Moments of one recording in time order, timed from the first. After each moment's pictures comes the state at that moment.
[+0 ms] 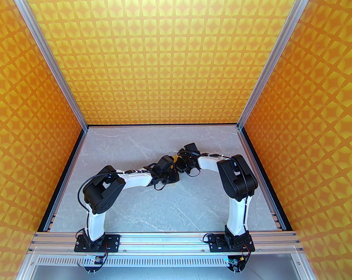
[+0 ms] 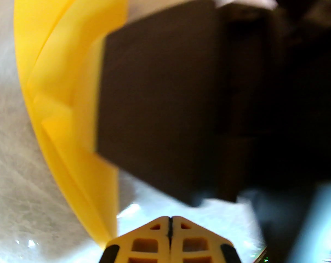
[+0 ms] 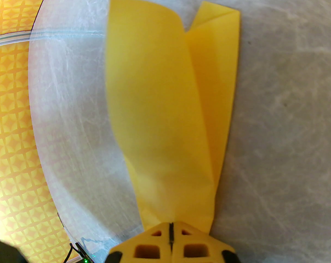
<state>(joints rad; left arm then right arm) -0.81 1.99 1.16 -0.02 0.24 -0.85 0.35 2.00 1.16 -0.21 -0.53 0.65</state>
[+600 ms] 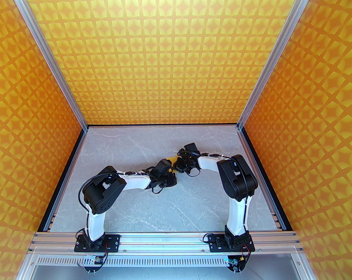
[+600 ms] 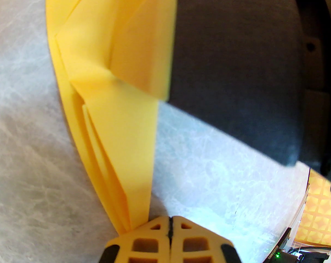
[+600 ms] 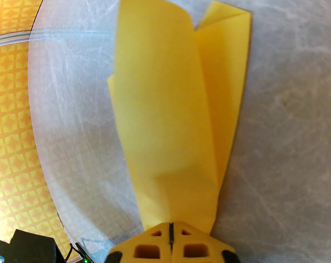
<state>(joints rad) -0.81 1.97 1.07 0.05 0.23 -0.85 0.35 2.00 1.16 -0.22 -0.53 0.65</state>
